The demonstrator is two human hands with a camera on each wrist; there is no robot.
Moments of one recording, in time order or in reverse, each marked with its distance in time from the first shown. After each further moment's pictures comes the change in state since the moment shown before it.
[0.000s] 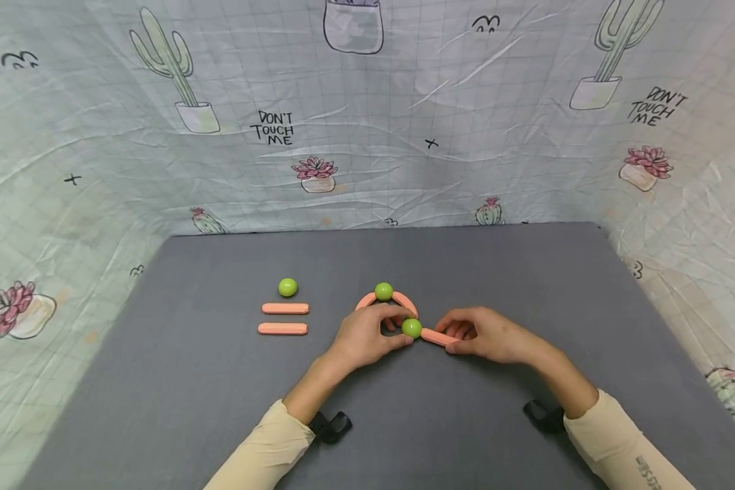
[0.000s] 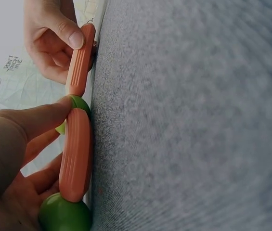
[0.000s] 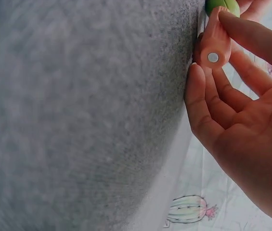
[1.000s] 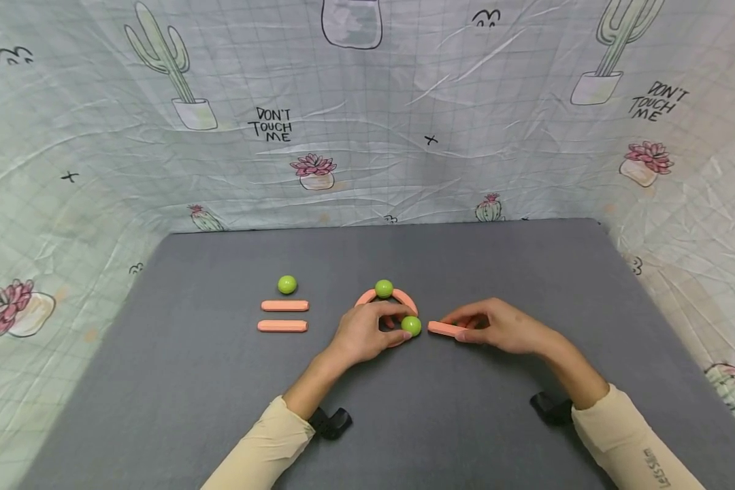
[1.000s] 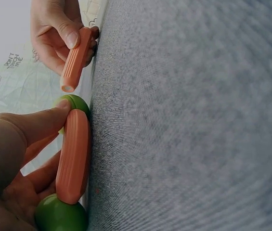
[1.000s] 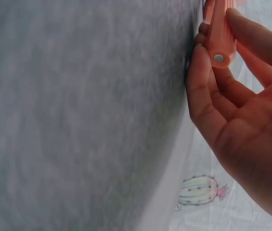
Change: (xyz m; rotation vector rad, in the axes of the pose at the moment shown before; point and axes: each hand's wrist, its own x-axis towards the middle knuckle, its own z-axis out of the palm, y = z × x) left_hand 0.002 -0.003 0.000 -0.014 -0.005 -0.009; right_hand -0.007 0.016 -0.016 0.033 0.001 -0.021
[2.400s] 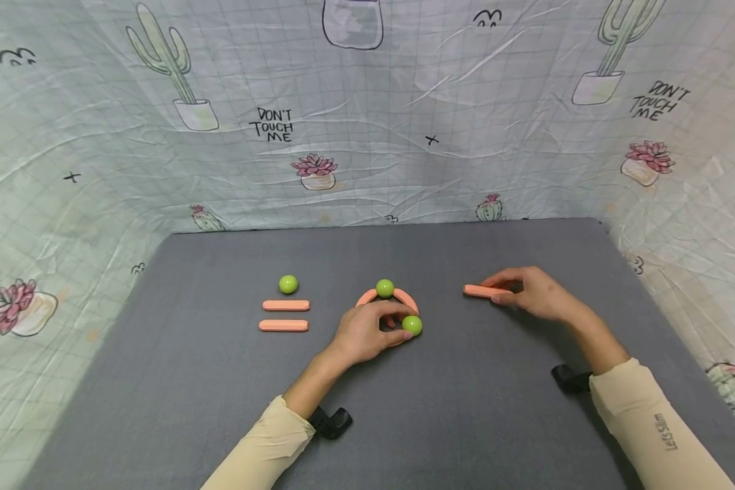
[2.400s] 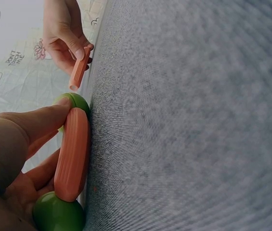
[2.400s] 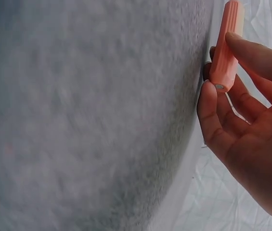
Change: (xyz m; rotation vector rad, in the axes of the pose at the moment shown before) left_hand -0.002 -0.002 -0.002 -0.009 -0.005 -0.012; right_hand -0.004 0.037 -0.055 -0.178 0.246 0.166
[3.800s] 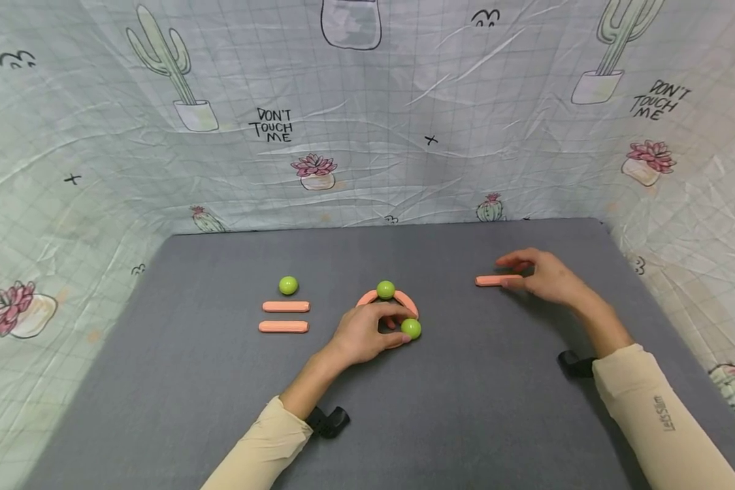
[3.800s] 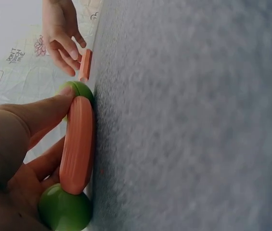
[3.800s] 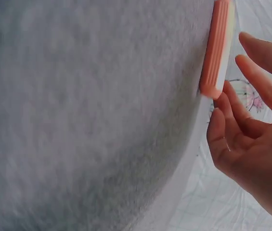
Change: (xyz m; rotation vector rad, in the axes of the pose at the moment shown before) left_hand 0.000 0.000 -0.004 -0.005 -0.039 0.036; right_hand 0.012 0.013 -0.023 -0.007 0.035 0.088
